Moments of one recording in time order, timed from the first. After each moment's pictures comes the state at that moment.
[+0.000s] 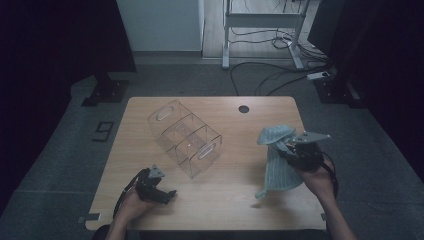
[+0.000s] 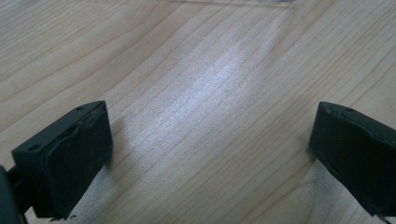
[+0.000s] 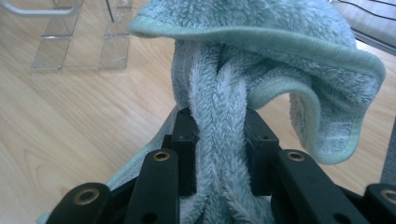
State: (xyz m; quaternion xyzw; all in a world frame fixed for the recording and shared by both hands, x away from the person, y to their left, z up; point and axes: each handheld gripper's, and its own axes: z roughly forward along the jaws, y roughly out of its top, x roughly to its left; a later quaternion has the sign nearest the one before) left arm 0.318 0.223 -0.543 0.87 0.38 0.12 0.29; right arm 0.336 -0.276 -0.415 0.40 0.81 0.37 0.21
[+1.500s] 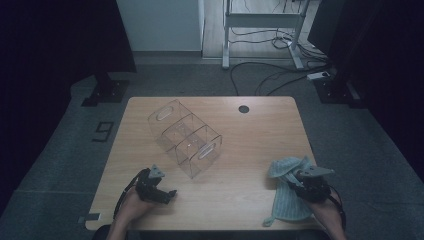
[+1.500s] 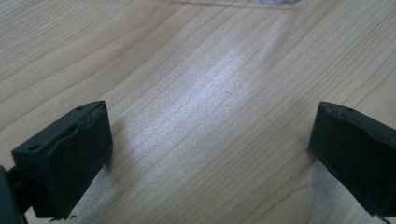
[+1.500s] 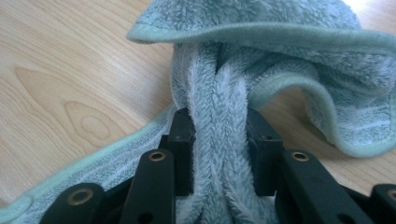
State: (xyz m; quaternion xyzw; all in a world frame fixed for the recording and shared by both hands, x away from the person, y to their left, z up) left arm 0.318 0.222 -0.544 0.87 0.38 0.12 0.29; right arm 0.289 -0.313 -0.511 0.43 0.83 0.32 0.19
